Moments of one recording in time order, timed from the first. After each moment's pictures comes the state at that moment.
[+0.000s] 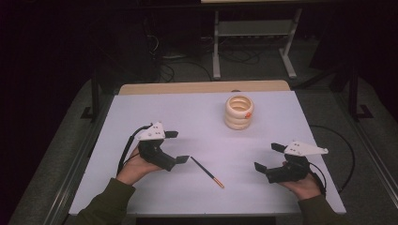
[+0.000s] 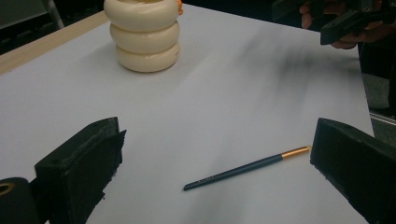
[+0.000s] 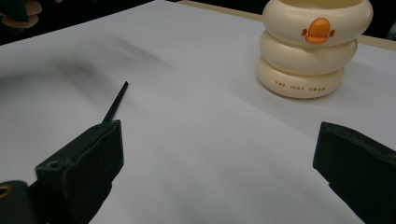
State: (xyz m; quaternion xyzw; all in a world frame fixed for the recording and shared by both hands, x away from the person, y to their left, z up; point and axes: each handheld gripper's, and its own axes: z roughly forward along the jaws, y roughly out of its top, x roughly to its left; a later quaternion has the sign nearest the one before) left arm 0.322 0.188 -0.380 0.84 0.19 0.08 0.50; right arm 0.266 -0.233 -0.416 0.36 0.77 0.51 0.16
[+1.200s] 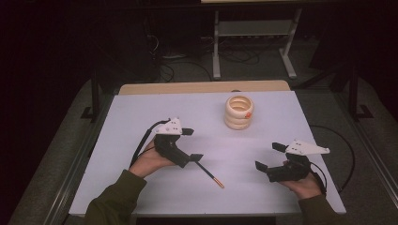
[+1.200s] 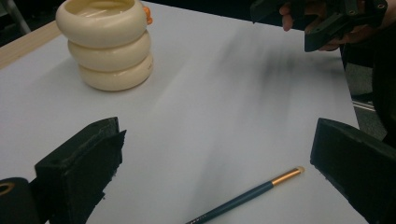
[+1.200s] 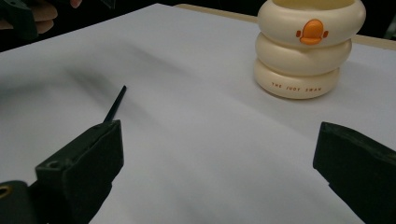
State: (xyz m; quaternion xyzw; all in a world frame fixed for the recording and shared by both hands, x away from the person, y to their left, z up) left arm 0.338 0.145 -0.375 0.85 0.15 0.05 0.50; right arm 0.267 -0.236 -0.416 0.37 0.76 0.51 0.16
